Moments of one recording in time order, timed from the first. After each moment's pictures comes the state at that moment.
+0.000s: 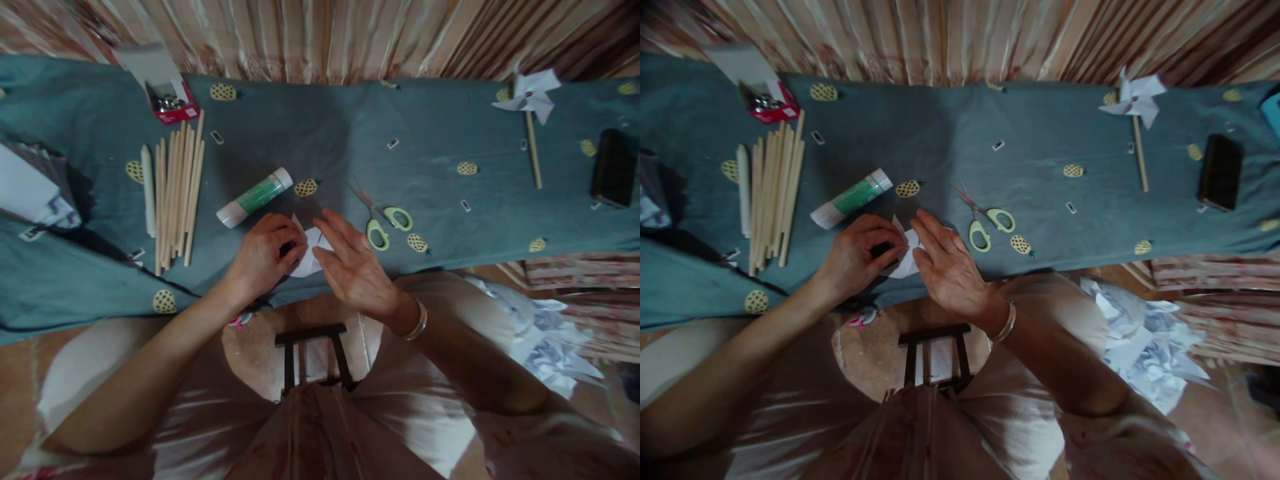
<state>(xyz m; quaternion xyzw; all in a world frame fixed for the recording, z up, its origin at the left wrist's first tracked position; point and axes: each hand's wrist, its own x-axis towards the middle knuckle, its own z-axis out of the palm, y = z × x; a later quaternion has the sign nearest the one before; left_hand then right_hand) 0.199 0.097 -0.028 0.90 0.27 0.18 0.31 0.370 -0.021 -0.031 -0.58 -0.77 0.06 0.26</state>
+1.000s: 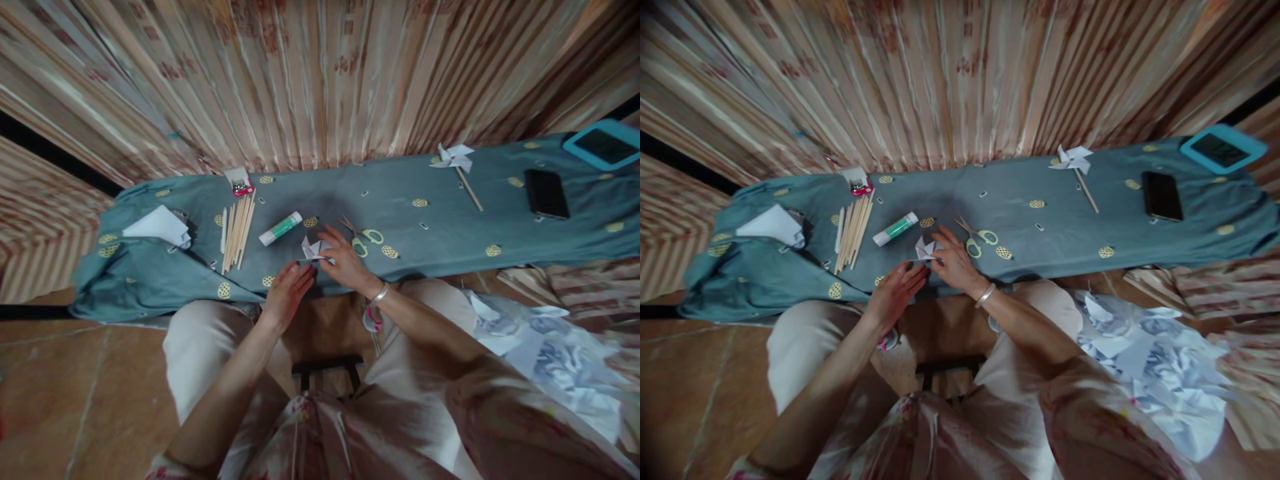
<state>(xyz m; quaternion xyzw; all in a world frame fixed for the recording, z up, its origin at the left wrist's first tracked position) 0.189 0.000 -0.005 0.24 0.41 0.37 0.80 0.375 -0.005 -0.039 -0.60 -0.71 0.14 0.35</state>
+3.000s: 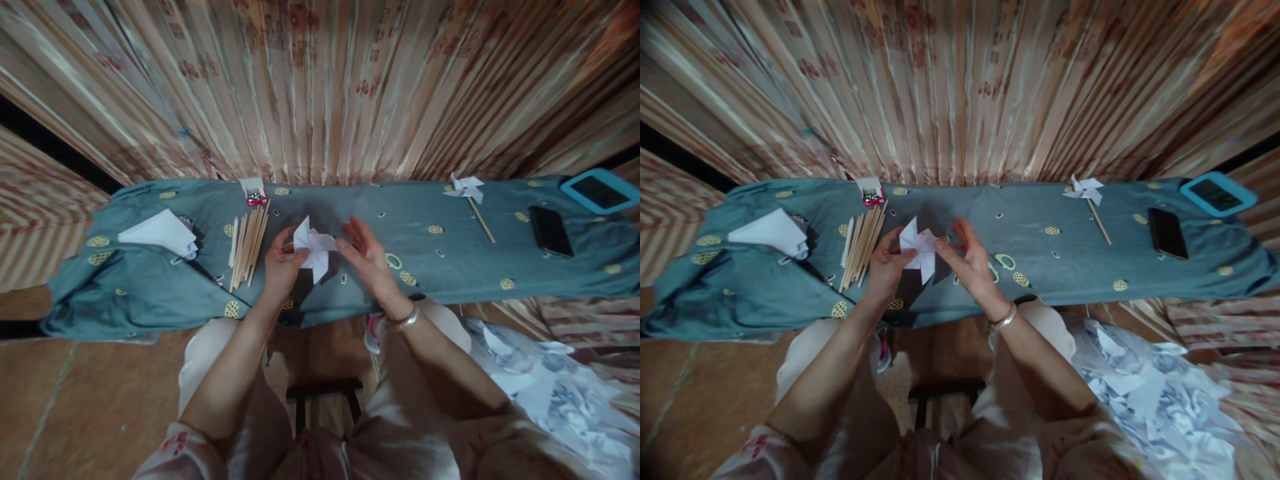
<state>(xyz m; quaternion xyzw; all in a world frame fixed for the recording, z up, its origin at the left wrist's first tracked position) 0.202 0.100 0.002 0.41 0.44 0.47 0.64 0.357 0.029 0.020 -0.61 -0.44 0.32 0.57</state>
